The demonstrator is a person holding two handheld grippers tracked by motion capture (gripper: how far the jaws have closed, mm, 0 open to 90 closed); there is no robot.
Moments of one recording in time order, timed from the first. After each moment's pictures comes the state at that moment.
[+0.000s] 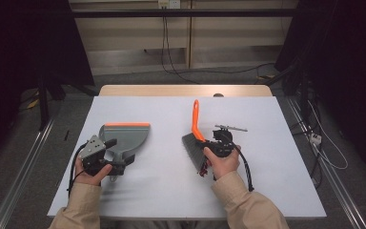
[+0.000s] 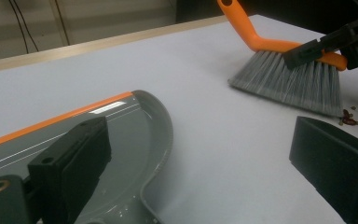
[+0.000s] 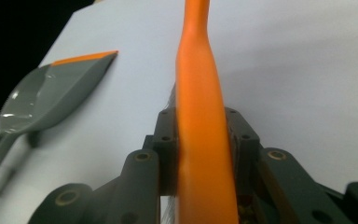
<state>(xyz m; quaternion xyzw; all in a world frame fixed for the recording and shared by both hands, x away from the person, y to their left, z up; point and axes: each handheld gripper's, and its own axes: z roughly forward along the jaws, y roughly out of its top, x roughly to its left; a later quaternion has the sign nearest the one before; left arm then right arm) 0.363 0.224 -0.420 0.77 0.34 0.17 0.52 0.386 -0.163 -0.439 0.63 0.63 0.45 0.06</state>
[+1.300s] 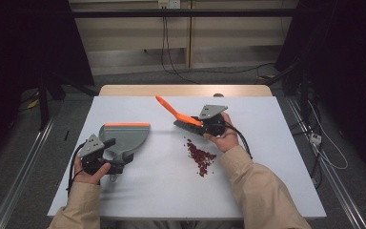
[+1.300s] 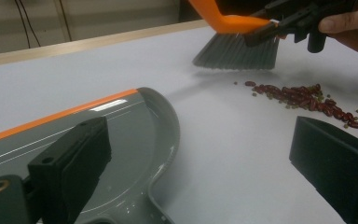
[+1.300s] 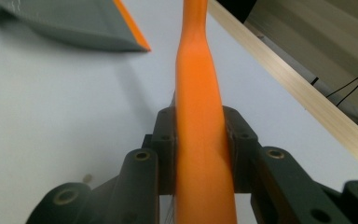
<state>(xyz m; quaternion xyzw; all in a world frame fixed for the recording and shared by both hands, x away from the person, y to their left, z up) 0.366 0.228 -0.422 0.76 0.35 0.17 0.52 0.472 -0.164 -0.435 0.18 0.85 0.44 0.22</state>
